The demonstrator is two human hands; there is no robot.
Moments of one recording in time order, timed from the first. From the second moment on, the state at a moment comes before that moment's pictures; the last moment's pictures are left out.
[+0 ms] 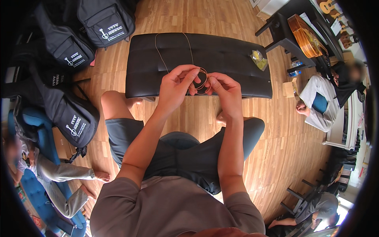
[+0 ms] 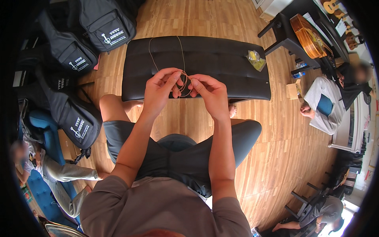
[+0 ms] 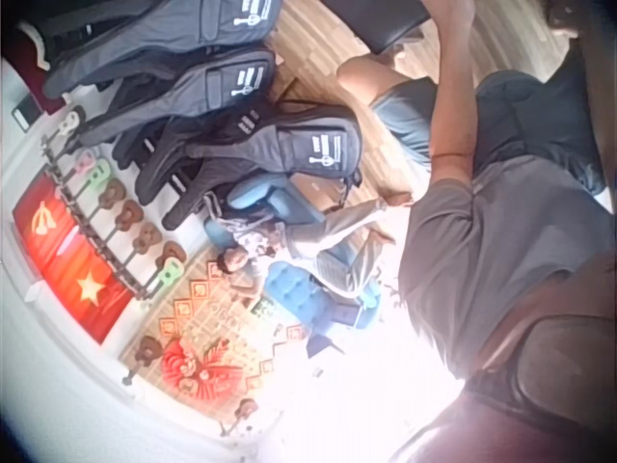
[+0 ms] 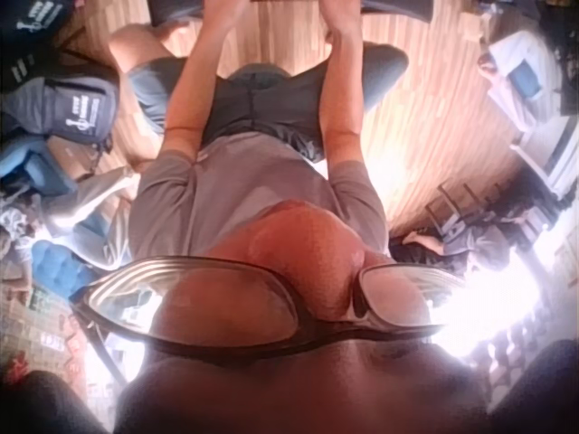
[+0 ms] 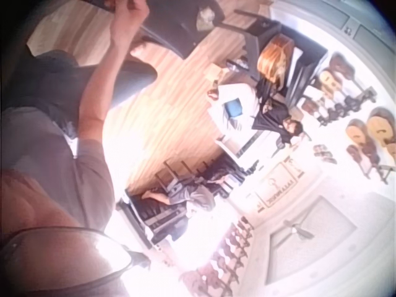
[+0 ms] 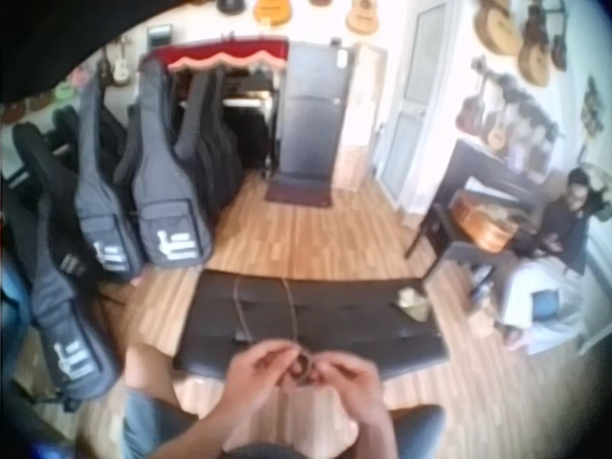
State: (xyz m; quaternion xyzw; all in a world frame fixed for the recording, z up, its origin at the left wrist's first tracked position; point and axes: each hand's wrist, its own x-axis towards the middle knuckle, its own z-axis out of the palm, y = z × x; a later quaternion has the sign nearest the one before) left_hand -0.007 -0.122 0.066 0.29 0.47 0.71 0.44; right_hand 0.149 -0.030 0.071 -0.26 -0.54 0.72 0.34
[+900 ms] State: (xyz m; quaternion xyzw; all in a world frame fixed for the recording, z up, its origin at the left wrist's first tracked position) left_hand -0.007 -0.123 0.074 0.34 0.60 0.61 0.39; right_hand 0.148 -0.027 0.074 -0.24 -0.36 0.85 0.30
